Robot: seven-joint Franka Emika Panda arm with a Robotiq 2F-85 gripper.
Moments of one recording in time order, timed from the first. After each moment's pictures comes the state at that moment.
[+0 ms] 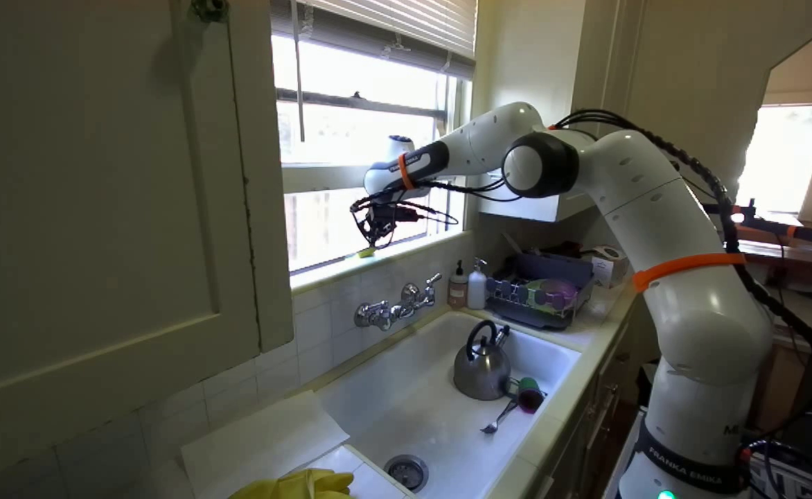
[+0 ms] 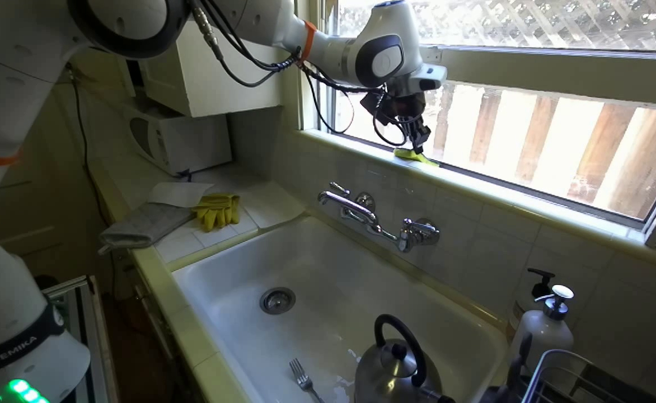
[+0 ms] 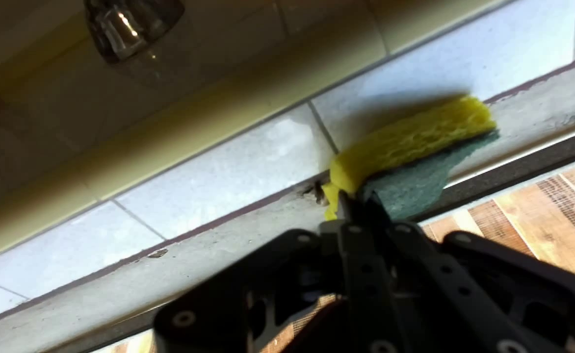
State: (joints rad) arm -0.06 0.64 -0.10 -1.28 0.03 2.36 0.30
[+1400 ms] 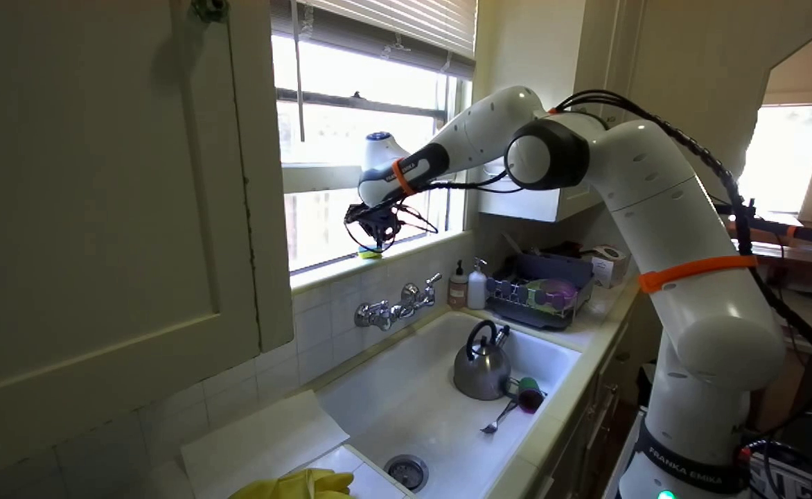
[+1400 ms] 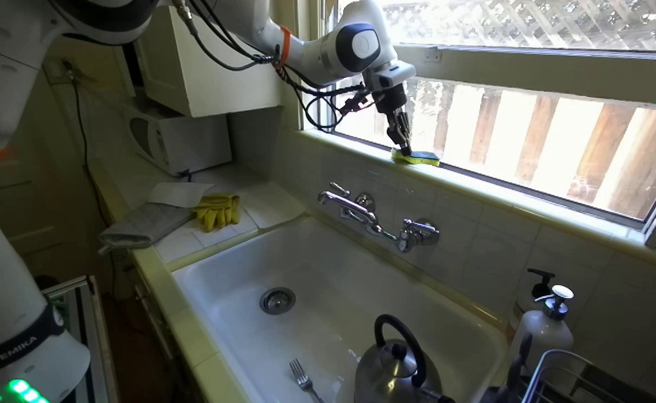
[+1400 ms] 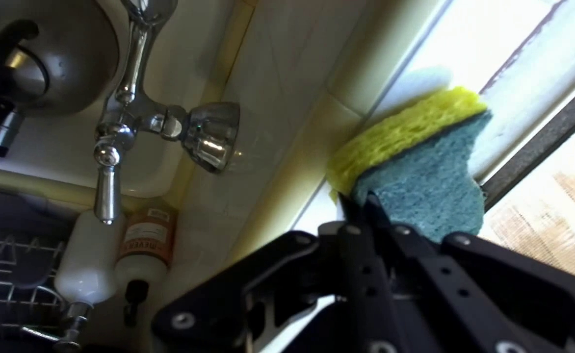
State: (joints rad) arm 0.14 0.56 -0.26 -1.40 -0.20 2.27 1.15
